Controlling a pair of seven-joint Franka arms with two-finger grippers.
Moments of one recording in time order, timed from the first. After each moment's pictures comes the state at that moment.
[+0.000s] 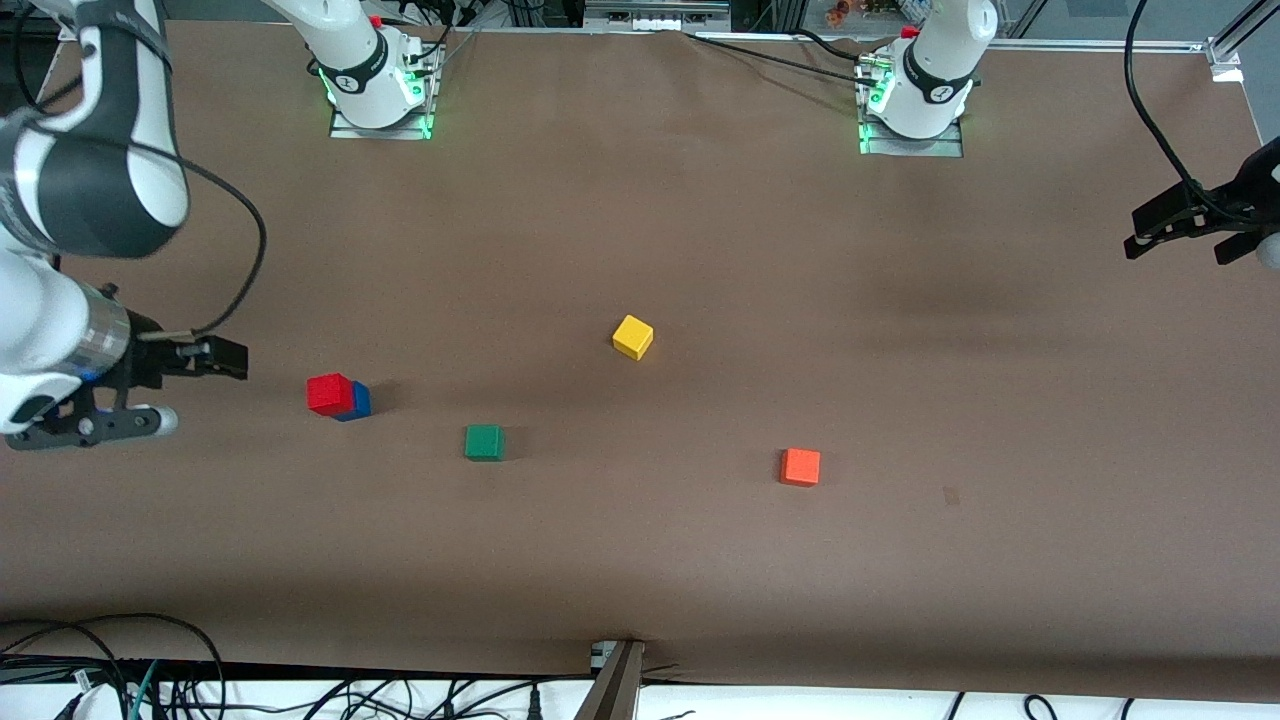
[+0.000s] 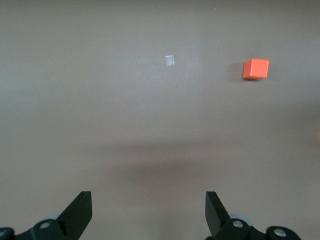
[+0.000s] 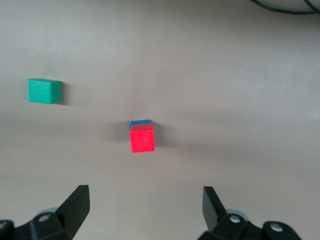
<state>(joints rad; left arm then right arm) 0.15 0.00 -0.09 -1.58 -0.02 1.56 0.09 0.17 0.42 -0.12 -1.22 -0.01 1.55 -0.09</state>
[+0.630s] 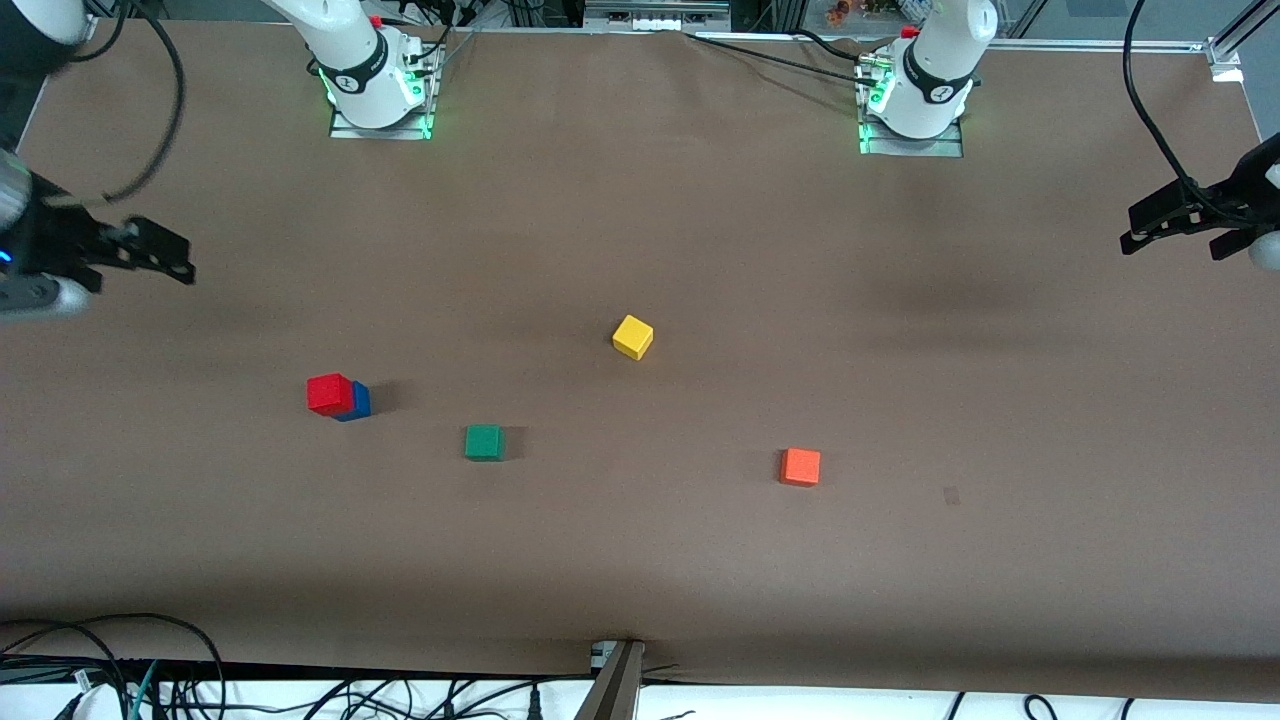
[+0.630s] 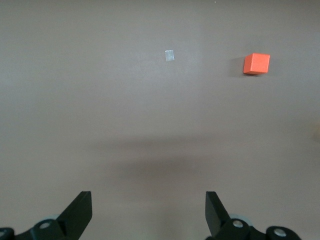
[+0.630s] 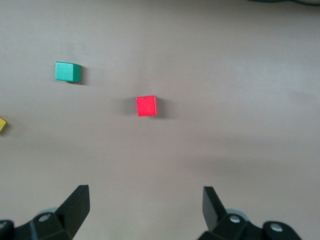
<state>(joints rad) 0.15 0.01 -0.09 -1.58 -0.02 1.55 0.09 0.14 0.10 -0.12 -1.41 0.00 1.50 -0.08</state>
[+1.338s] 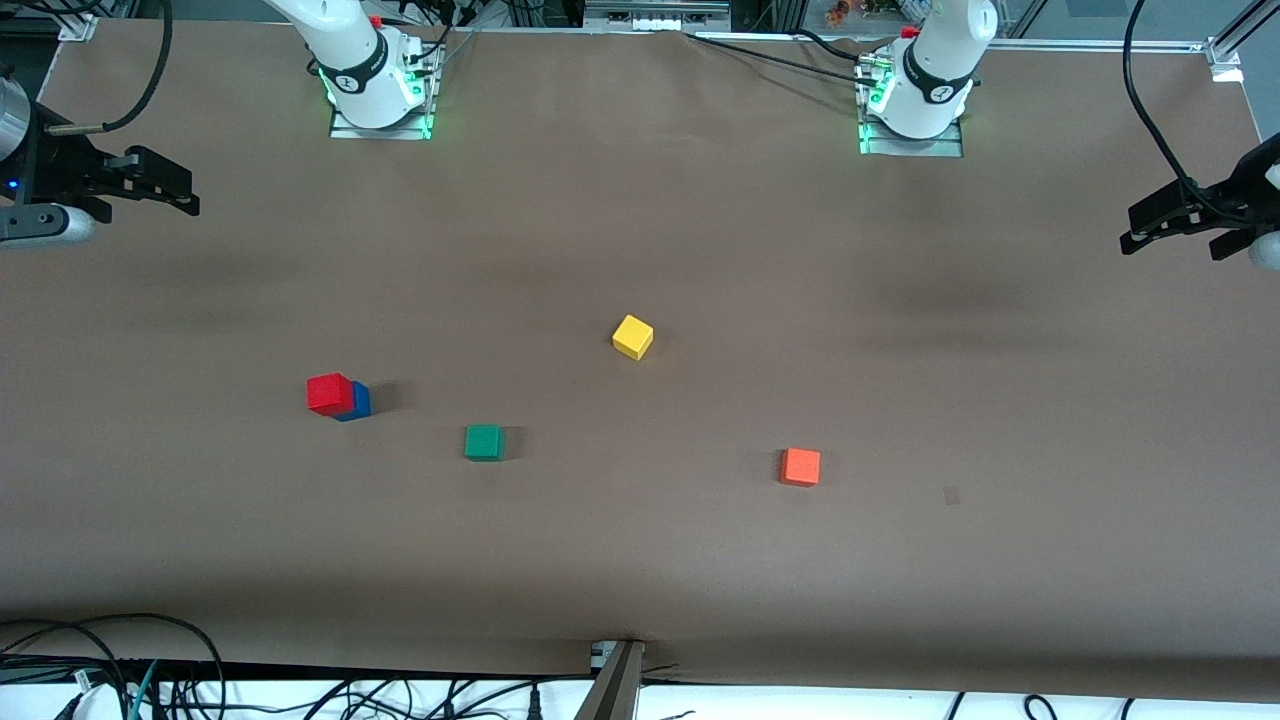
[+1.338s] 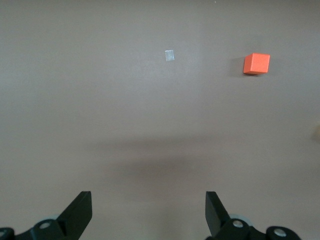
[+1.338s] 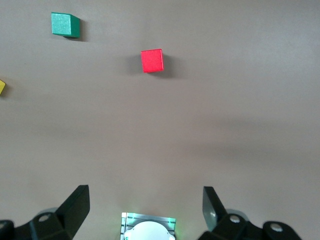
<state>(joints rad) 0.15 0.01 -0.09 -1.58 -0.02 1.55 0.09 0.09 0.01 -0.07 -1.57 0.00 1.43 -0.07</state>
